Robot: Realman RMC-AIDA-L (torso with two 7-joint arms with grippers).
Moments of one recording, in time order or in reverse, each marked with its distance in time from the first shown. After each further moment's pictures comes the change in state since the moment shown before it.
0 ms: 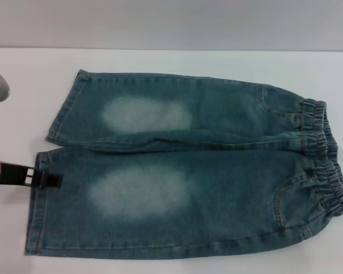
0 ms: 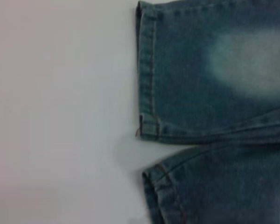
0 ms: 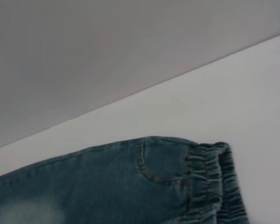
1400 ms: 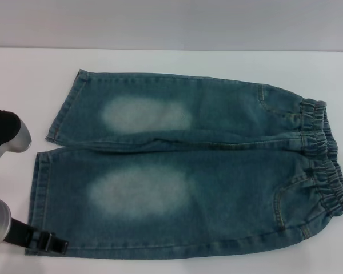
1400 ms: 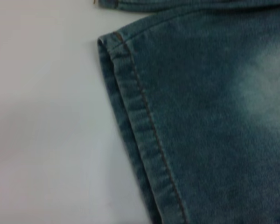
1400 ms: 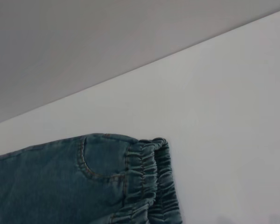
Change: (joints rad) left arm 0.006 -0.002 0.129 0.059 0.005 -0.298 -0.139; right arm -0.040 0.000 0.036 0.064 -0.060 -0.048 -0.078
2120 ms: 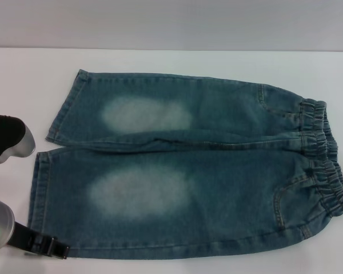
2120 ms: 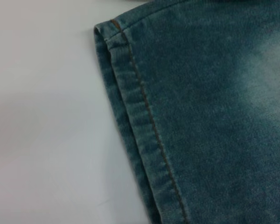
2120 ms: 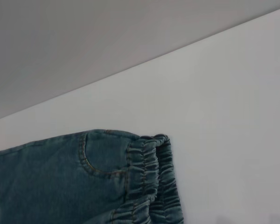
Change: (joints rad) left arm -0.009 0.001 0.008 -0.044 -0.006 0.016 -0.001; right arm 0.004 0.000 0.000 0.006 0.001 0.006 -0.009
